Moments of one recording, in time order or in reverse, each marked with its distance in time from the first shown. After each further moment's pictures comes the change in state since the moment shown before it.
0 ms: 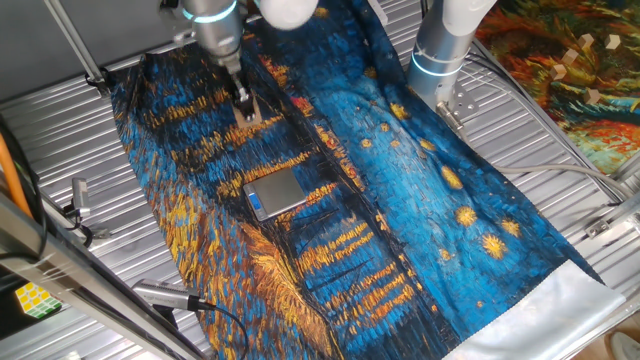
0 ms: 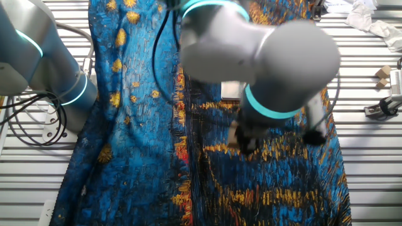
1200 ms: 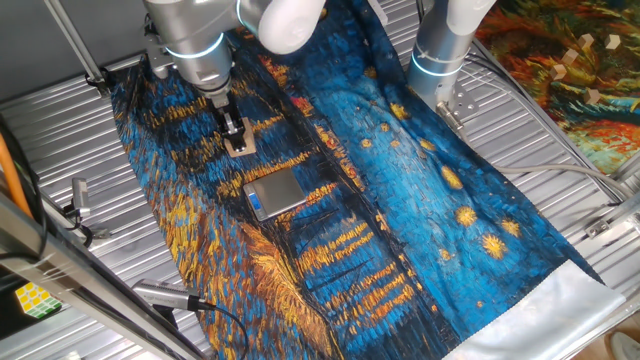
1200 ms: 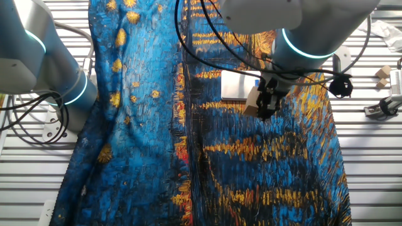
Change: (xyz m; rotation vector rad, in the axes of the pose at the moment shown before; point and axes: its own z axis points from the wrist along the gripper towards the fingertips) arm -0.035 0.064 -0.022 0.008 0.043 0.087
